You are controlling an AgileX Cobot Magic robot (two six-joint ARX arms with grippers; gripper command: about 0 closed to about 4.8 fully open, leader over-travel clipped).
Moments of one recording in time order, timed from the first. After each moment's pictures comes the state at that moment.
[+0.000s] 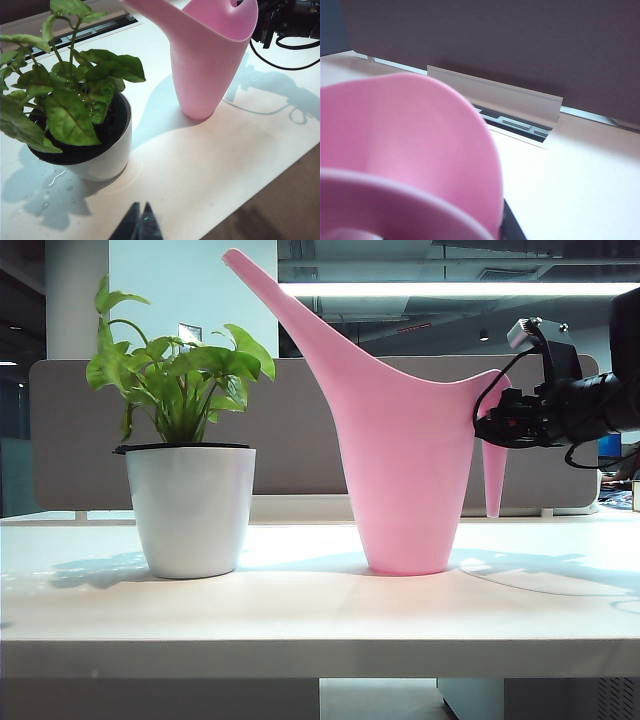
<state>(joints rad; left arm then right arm) -0.54 0.73 0.92 -0.61 0.05 0.05 0.04 1.88 0.91 0.94 -0.48 -0.07</state>
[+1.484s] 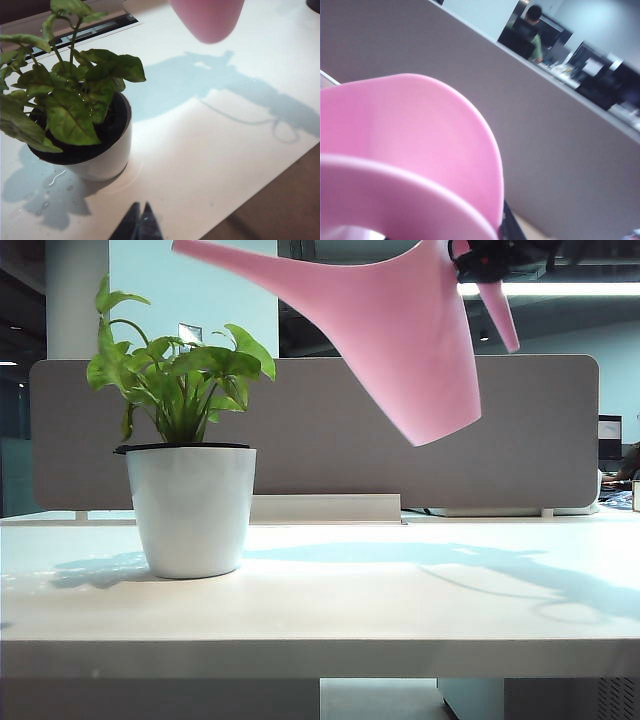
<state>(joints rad) -0.54 0.73 0.92 -0.61 0.05 0.05 0.19 1.55 1.32 0.23 -0.07 -0.53</state>
